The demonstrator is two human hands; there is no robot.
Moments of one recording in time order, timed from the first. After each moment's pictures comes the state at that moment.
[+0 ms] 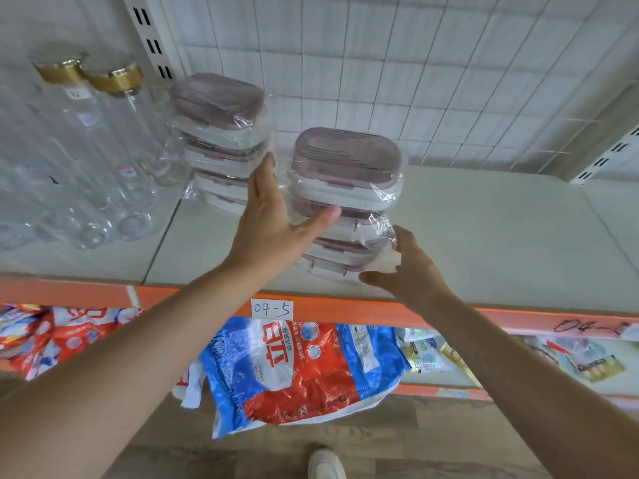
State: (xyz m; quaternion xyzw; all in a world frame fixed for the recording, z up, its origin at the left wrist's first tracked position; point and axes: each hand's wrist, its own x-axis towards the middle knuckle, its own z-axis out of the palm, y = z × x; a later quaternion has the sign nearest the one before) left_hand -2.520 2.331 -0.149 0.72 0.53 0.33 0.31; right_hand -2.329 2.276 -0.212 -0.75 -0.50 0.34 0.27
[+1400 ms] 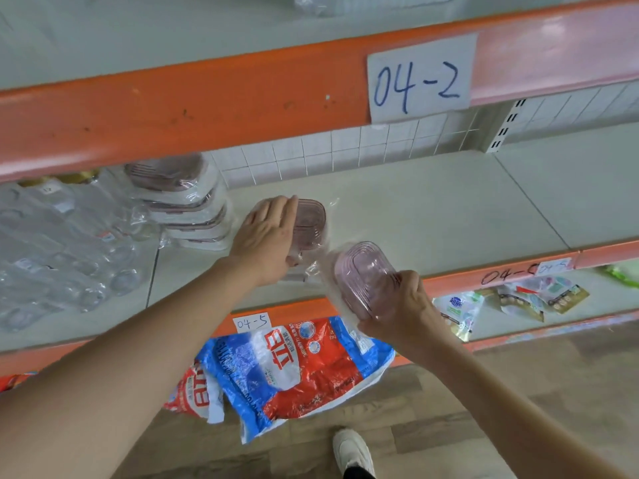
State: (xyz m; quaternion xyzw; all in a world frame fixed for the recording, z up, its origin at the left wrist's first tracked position) left_hand -2.473 2.342 -0.120 0.92 0.39 -0.06 -0.03; right_hand -2.319 2.173 -0.168 -0.81 -0.50 0.26 0.18
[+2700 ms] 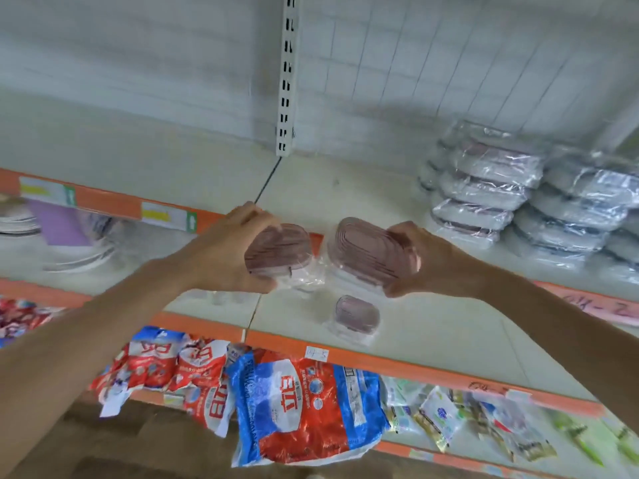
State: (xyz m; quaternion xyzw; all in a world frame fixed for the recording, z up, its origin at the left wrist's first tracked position) left_hand -2.738 2.259 0.141 0.89 0.40 0.19 0.13; right_hand -2.435 2.197 0.188 -0.63 -0.74 0.21 0.10
